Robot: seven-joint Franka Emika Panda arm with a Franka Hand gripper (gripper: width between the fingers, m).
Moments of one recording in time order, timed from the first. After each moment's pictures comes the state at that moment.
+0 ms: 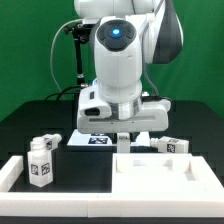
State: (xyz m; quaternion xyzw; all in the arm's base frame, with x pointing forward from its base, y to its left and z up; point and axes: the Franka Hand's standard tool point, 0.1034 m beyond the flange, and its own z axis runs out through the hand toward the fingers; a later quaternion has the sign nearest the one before) arm 0.405 0.006 0.016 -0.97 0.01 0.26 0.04
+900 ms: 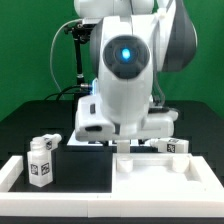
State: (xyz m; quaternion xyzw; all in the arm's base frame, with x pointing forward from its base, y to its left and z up) arm 0.452 0.006 0.019 -0.92 -0.01 0.38 0.02
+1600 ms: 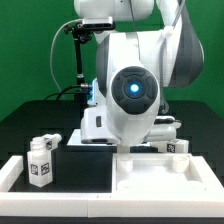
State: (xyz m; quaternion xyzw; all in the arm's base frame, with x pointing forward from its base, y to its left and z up) arm 0.419 0.014 0.012 -0.89 -0.02 0.45 0.01
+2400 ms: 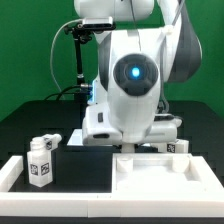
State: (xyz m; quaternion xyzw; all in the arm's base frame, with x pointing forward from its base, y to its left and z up) arm 0.433 0.016 0.020 -0.94 -0.03 0.34 0.02
